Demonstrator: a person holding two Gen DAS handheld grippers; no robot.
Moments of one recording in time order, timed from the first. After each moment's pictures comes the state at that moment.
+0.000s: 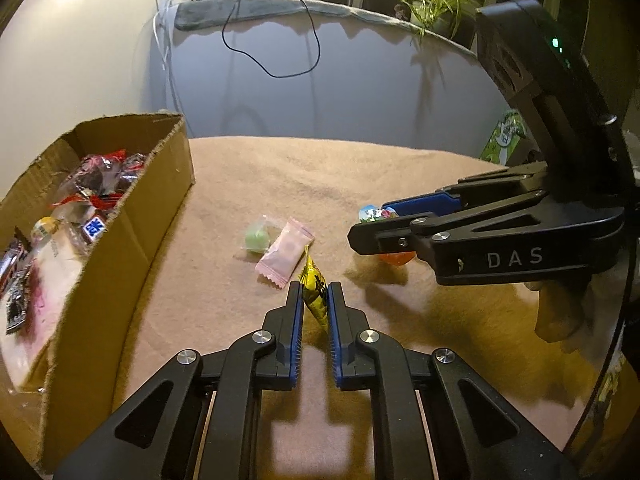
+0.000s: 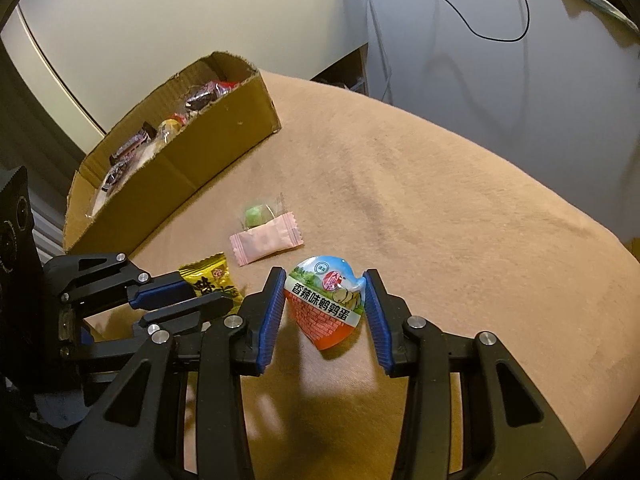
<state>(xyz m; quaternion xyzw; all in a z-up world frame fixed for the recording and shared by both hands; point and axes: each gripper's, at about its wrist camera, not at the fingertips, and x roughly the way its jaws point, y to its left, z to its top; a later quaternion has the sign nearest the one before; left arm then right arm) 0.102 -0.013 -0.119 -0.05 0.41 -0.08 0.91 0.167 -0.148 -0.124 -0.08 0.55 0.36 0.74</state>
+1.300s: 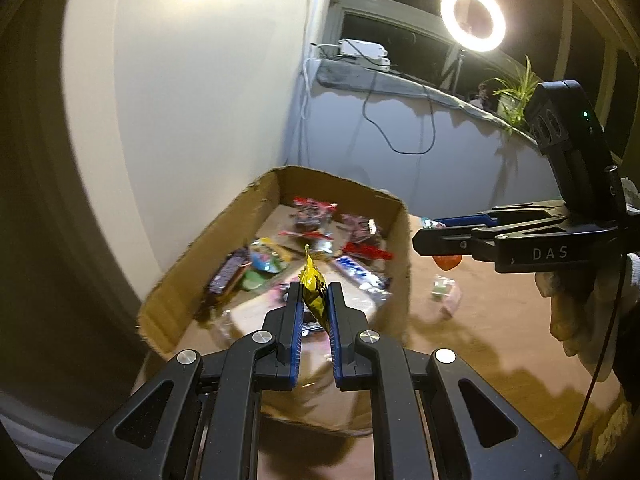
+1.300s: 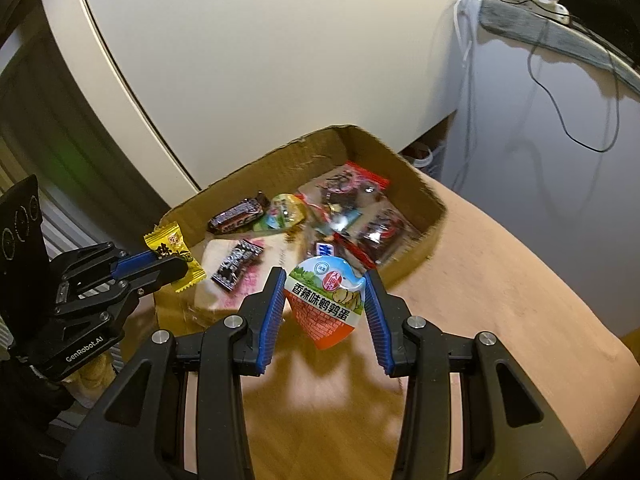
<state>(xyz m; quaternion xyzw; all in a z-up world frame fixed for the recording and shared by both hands) 0.034 0.145 -0.064 -0.11 0.34 0.05 0.93 0.151 -0.007 -0.053 -0.10 0.49 0.45 0.74</state>
